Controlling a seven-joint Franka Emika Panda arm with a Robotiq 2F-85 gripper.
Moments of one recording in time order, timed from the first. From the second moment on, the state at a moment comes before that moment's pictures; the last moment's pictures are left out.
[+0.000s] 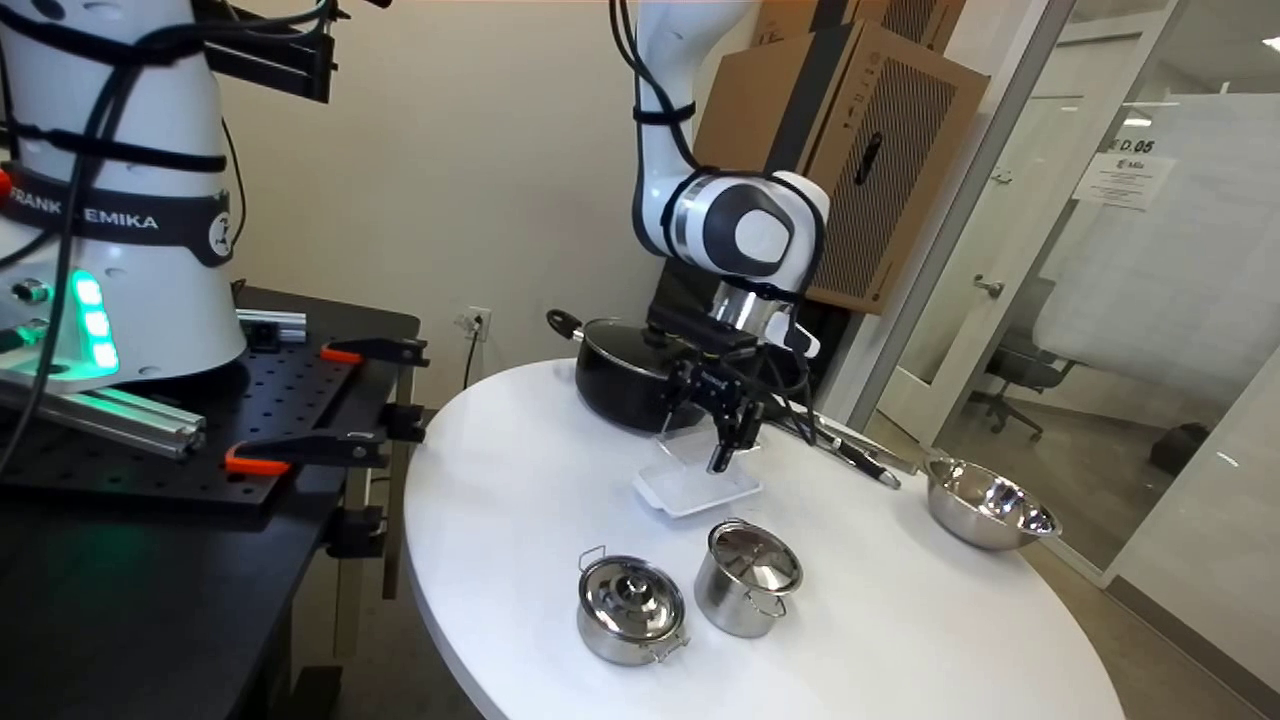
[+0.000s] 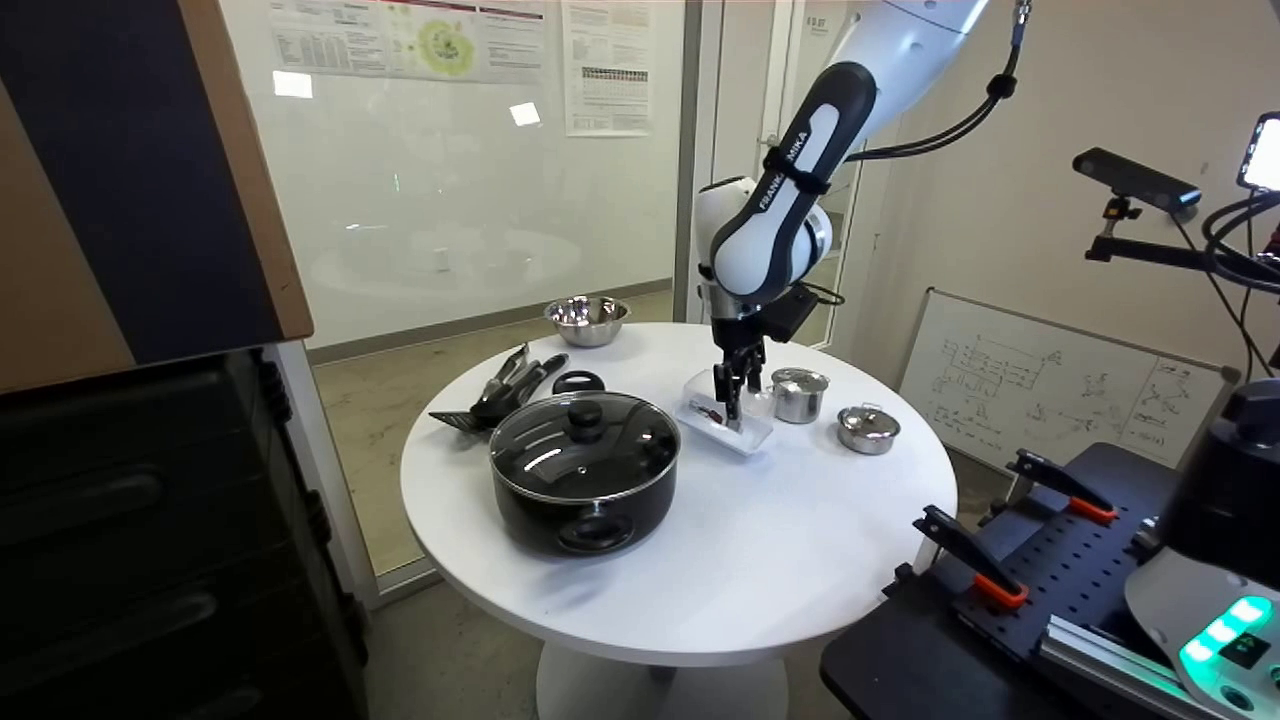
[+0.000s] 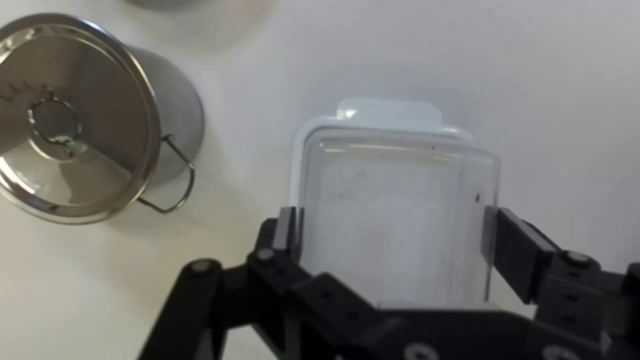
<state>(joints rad) 0.05 0.65 0.01 -2.05 -0.29 2.58 -0.11</state>
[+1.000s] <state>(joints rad) 0.34 0.65 -0.23 -2.16 -0.30 2.83 0.27</state>
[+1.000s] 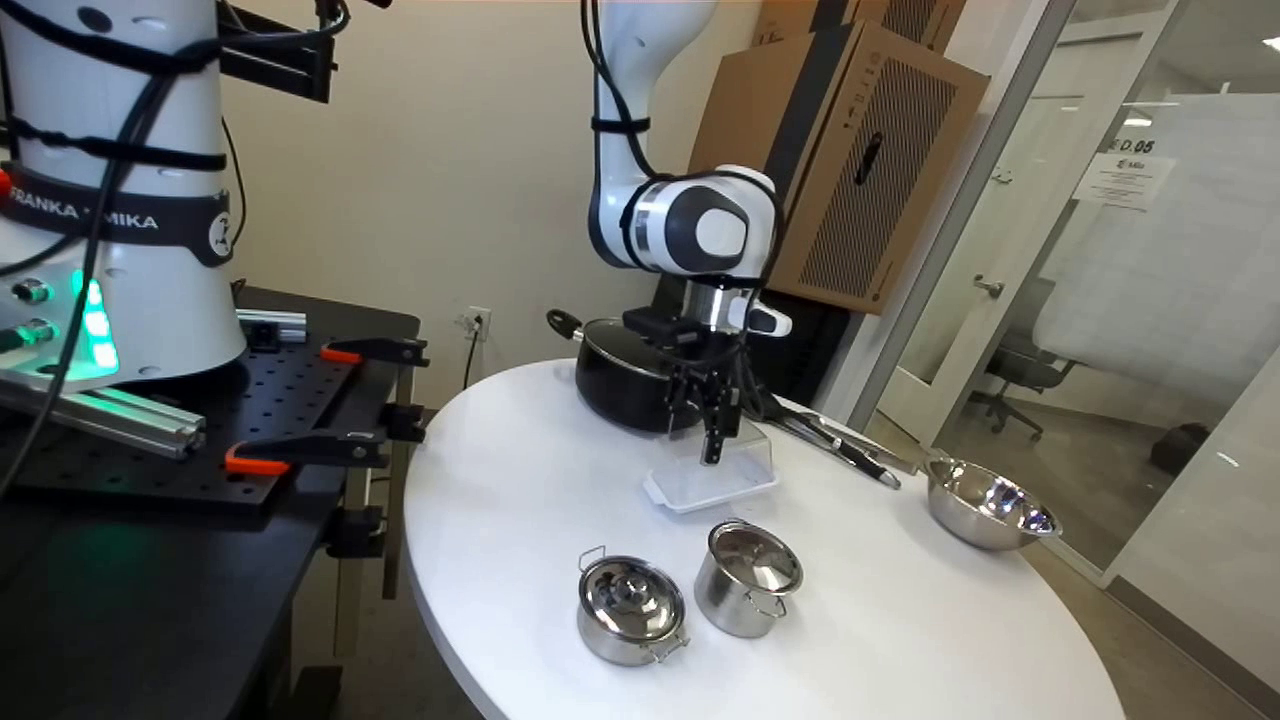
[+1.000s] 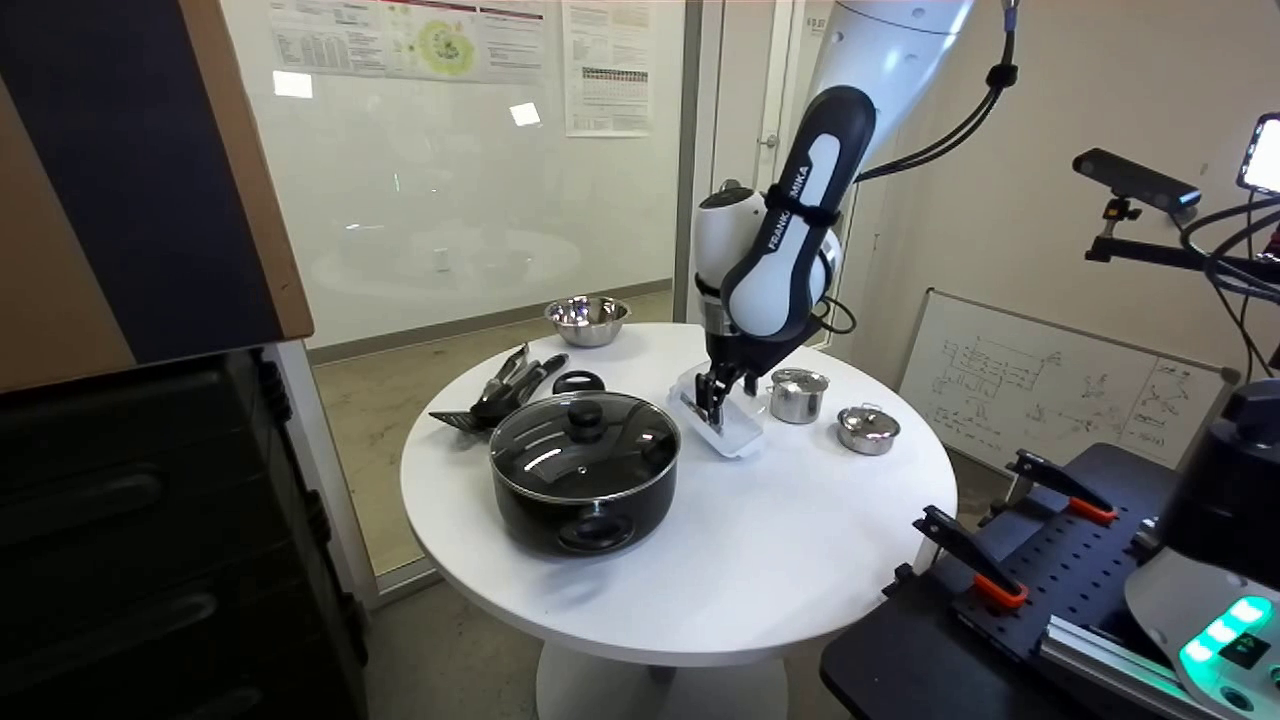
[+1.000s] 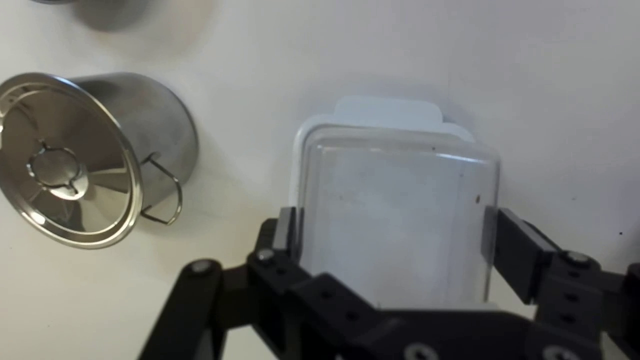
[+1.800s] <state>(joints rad) 0.21 0.63 -0.01 -2.18 -0.06 2.83 0.25</state>
